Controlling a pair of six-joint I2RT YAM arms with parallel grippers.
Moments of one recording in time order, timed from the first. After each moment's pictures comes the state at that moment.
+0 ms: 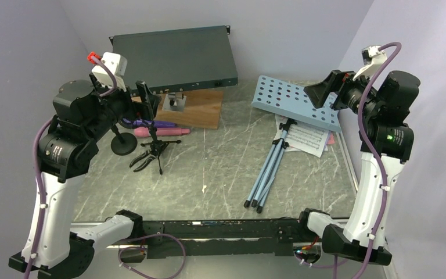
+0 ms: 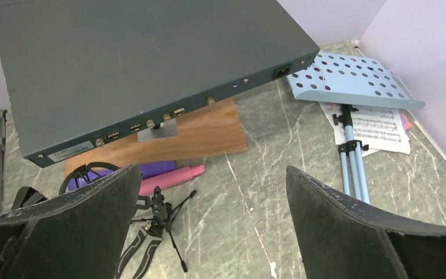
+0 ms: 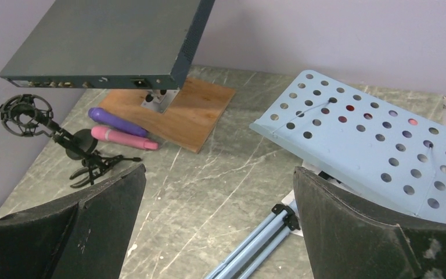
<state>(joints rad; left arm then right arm) -0.35 1.04 1.73 -0.84 0.02 -0.12 -0.25 1.11 1.70 -0.79 -0.67 0.13</state>
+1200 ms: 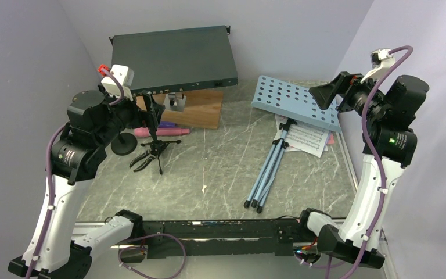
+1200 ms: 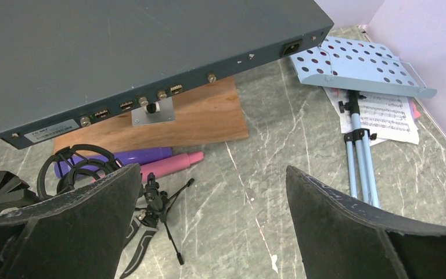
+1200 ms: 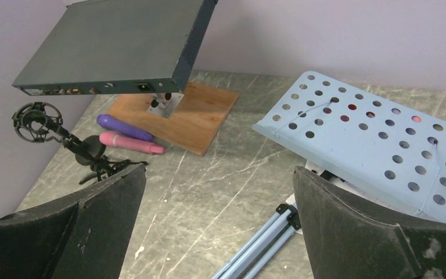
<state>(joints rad) -0.35 0.96 1.52 -0.76 0.02 -0.13 -0.36 1.09 1.68 -0.77 -0.77 0.17</state>
